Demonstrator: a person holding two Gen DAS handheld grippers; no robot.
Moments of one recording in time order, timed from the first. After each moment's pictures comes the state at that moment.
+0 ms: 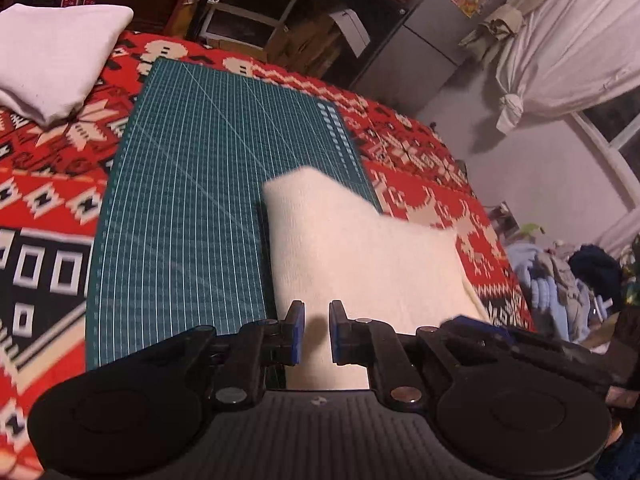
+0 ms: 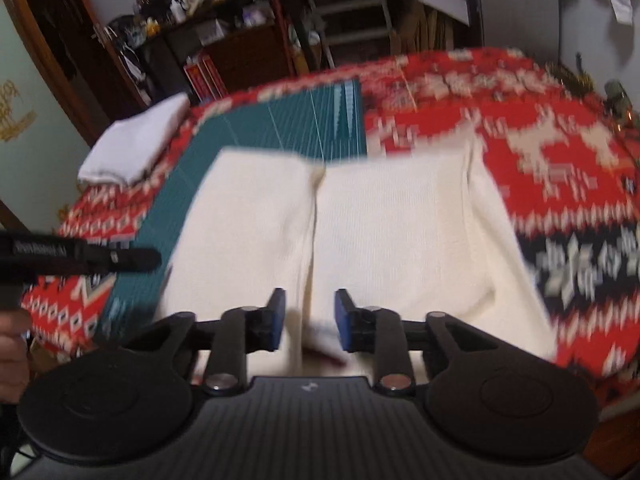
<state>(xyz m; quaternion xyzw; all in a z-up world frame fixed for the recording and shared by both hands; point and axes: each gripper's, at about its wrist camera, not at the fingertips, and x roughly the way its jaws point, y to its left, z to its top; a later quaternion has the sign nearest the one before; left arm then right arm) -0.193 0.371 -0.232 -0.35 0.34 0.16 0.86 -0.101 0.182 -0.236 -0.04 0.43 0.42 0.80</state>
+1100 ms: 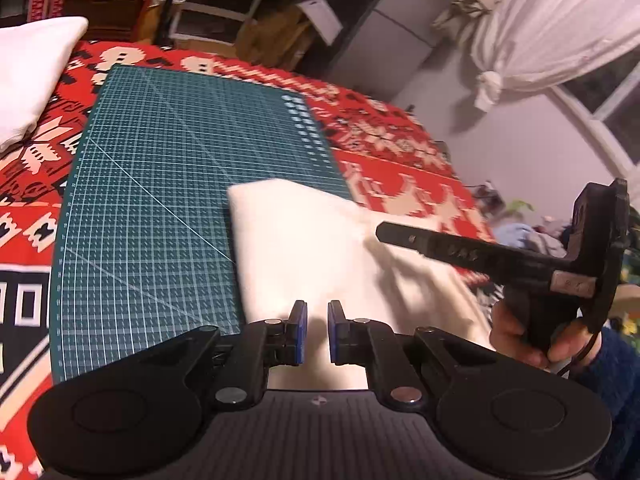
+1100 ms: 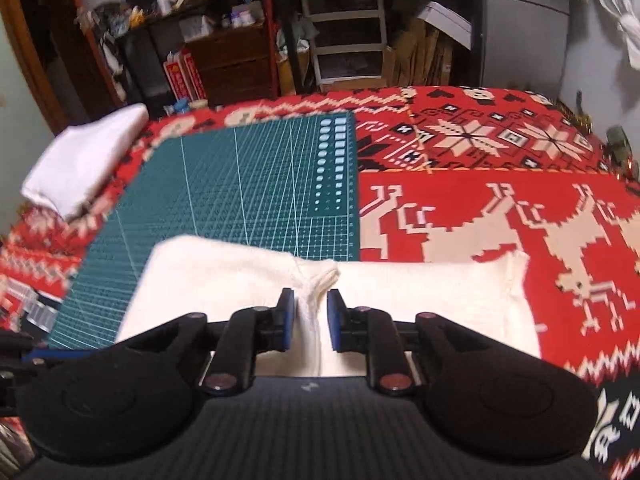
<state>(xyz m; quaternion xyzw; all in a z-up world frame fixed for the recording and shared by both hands) -0.177 0.354 -0.235 -0.32 0.36 0.11 0.87 -0.028 0.263 -0.251 -0.07 0.41 0.40 0.82</state>
